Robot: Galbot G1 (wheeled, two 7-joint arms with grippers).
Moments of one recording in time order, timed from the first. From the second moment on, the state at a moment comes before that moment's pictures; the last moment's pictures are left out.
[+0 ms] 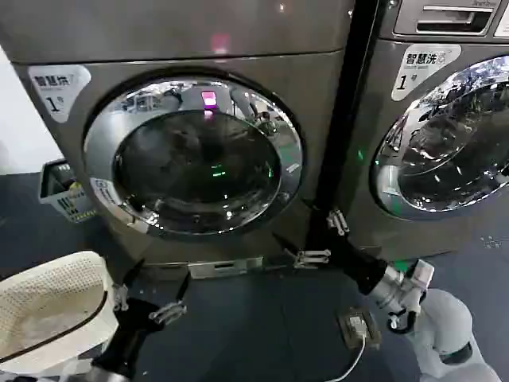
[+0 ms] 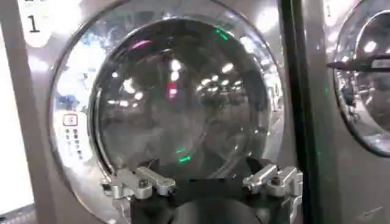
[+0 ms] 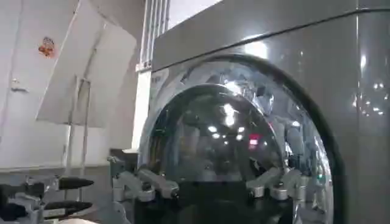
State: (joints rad) left arm 1.80 -1.51 -0.67 -2.40 -0.01 0.02 0.33; right arm -1.21 1.14 0.54 2.20 0.44 -0.21 -0.60
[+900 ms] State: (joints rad) left arm 1.82 -1.56 -0.66 -2.39 0.04 0.03 0.33; right arm -0.68 1.24 -0.11 2.00 0.47 -0.38 -0.30
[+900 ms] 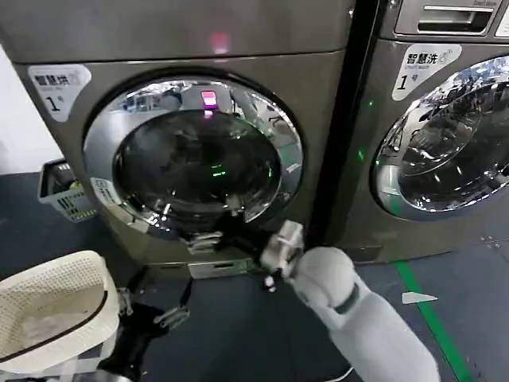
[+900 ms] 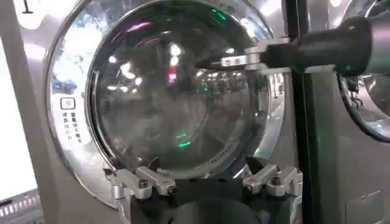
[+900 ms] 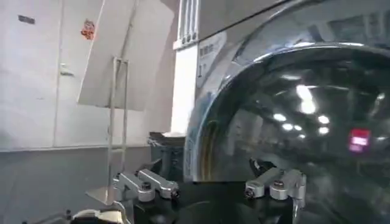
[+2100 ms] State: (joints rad) left arm 1.82 -1.56 -0.66 -2.38 0.04 0.03 0.32; right arm -0.49 1.45 -0.33 1.69 0.48 -0.49 -0.10
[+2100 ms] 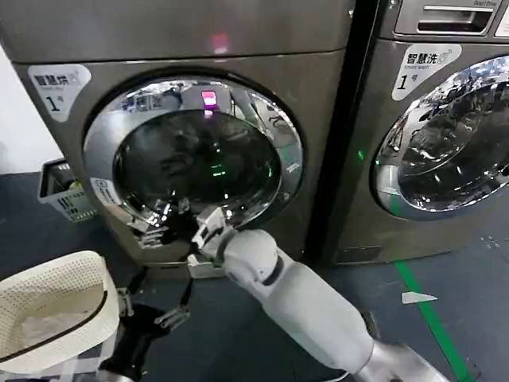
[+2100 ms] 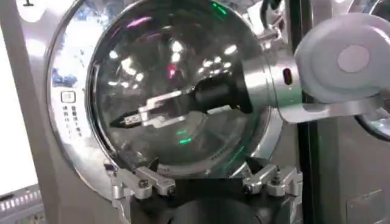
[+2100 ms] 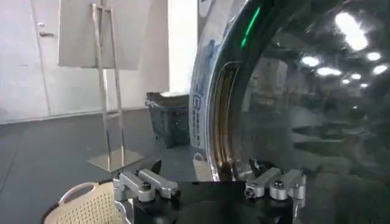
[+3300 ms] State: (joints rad) left arm 1.83 -1.57 -0.63 -2.38 0.05 0.02 0.32; right arm -0.40 1.61 -0.35 1.43 0.43 -0.46 -0.09
